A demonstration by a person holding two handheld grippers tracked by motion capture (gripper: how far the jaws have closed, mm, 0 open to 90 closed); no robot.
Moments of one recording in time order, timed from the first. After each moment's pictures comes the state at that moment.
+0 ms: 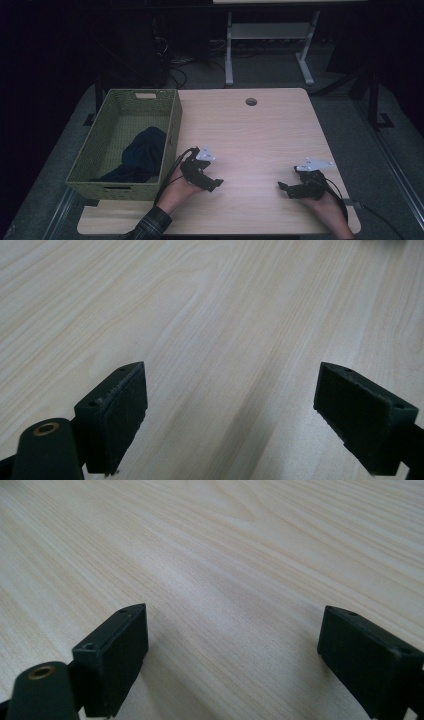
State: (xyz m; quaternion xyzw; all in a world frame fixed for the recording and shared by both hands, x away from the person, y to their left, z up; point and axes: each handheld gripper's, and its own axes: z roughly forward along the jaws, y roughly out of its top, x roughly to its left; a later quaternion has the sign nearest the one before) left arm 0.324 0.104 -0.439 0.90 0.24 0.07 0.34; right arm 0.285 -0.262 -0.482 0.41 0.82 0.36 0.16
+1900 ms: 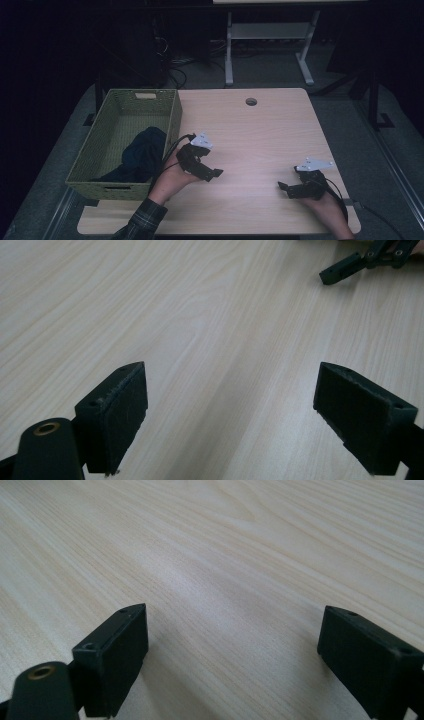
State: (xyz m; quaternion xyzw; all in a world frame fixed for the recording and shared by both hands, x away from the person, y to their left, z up) left arm 0.333 0.109 -0.389 0.90 0.23 0.05 0.37; right arm 0.285 -0.262 -0.482 0.41 0.82 0.36 0.16
